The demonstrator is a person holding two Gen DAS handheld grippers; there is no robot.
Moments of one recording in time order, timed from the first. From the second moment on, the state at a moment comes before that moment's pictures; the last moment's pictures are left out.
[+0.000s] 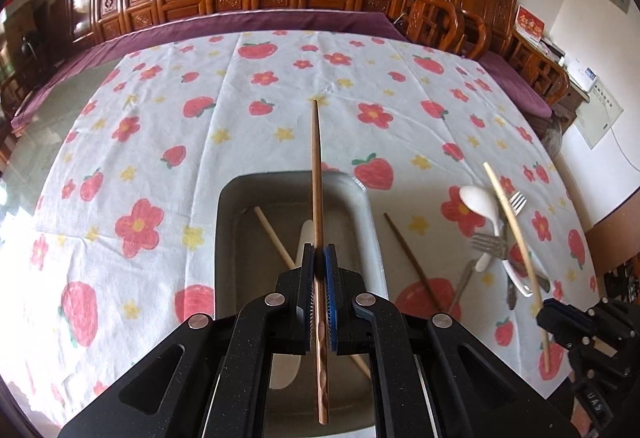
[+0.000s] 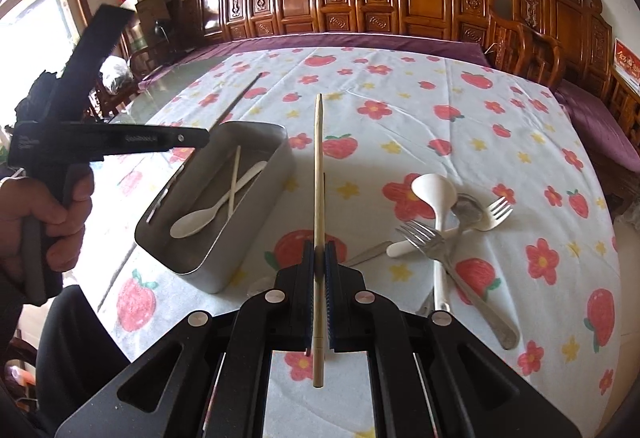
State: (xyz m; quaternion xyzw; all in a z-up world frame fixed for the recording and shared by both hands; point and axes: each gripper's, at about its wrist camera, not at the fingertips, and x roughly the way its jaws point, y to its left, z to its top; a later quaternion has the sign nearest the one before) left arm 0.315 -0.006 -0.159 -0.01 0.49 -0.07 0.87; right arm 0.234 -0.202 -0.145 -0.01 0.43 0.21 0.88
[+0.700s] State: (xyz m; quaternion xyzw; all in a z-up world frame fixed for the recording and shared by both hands) left arm 0.299 0.011 -0.194 -0.01 0.52 -0.08 0.85; right arm 0.240 -0.161 -0.139 -0.02 0.43 0.23 0.87
